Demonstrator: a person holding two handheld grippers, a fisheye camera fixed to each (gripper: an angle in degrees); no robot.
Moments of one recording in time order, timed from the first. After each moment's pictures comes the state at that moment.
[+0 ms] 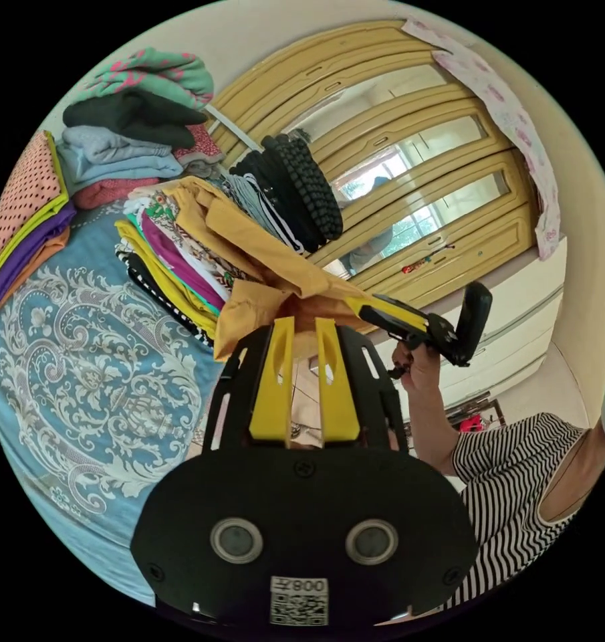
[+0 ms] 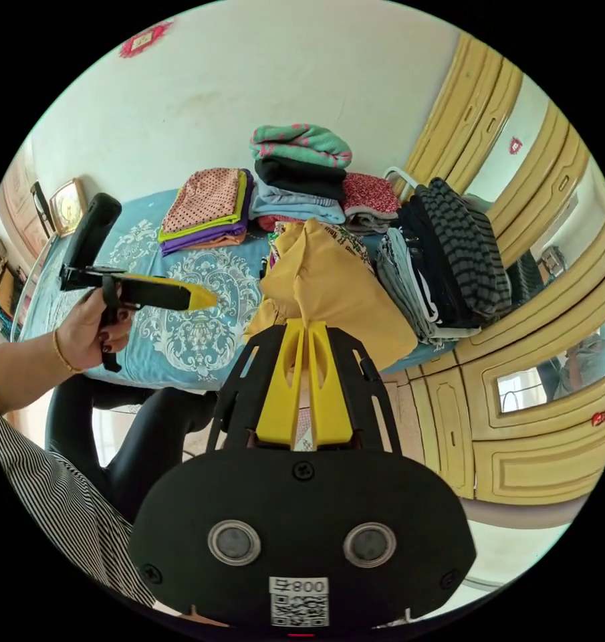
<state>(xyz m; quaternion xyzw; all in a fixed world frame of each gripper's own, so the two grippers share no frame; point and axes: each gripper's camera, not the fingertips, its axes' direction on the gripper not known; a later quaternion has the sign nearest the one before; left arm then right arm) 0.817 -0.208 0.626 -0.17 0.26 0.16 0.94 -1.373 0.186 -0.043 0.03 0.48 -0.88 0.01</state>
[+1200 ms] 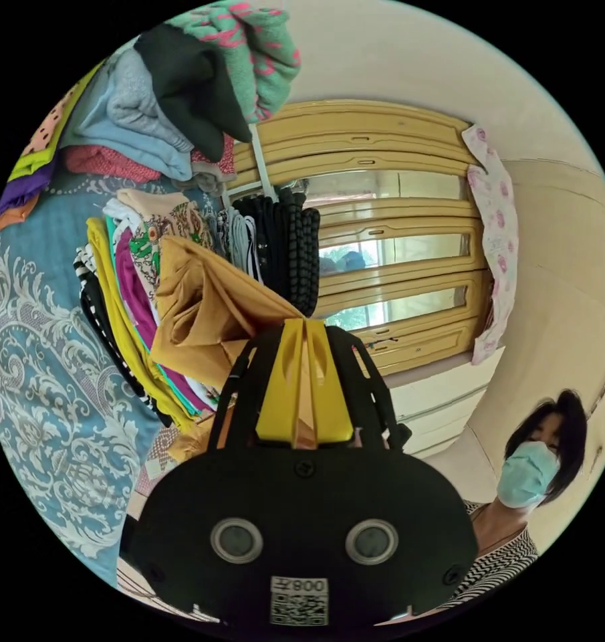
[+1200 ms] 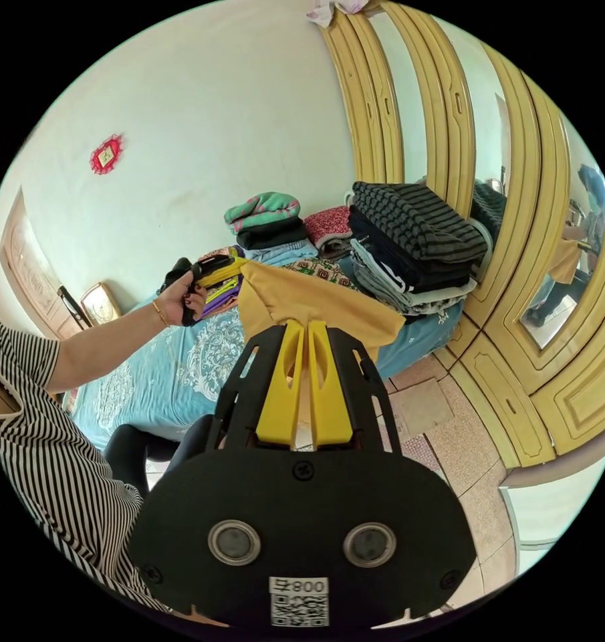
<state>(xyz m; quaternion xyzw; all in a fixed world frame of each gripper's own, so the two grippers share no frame) 0.483 -0.154 0.579 -0.14 0.41 -0.04 0.90 -1.687 0.297 -0.113 0.01 0.34 -0.92 0.19</state>
